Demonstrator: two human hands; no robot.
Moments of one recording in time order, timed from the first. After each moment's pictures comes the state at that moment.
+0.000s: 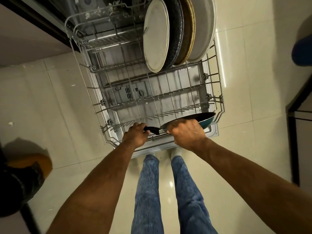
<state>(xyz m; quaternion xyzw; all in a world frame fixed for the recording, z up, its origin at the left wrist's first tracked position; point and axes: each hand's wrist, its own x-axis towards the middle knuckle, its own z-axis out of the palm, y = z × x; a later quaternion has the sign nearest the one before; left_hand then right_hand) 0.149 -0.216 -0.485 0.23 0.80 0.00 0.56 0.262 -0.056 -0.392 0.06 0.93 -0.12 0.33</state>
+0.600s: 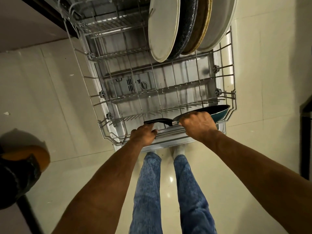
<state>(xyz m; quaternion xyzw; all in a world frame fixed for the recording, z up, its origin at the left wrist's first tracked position) 0.174 -0.213 -0.516 0.25 0.77 -0.02 0.59 0.275 -0.037 -0.448 0.08 0.92 -0.07 0.38</state>
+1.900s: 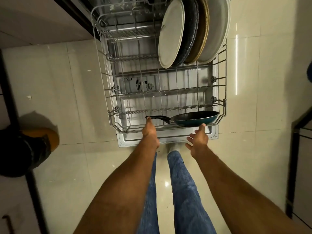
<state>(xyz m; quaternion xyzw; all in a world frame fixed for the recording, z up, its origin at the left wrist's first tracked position) 0.211 -0.163 -0.421 -0.53 0.58 0.41 0.46 0.323 -0.069 -0.424 0.78 0.23 -0.57 0.06</state>
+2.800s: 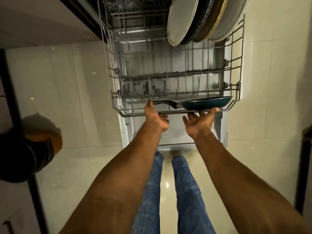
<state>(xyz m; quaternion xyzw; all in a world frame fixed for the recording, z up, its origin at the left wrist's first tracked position) 0.127 -0.138 -0.440 -0.57 0.46 0.51 0.45 0.223 -0.049 -0.447 0.66 0.08 -0.73 -0.14</state>
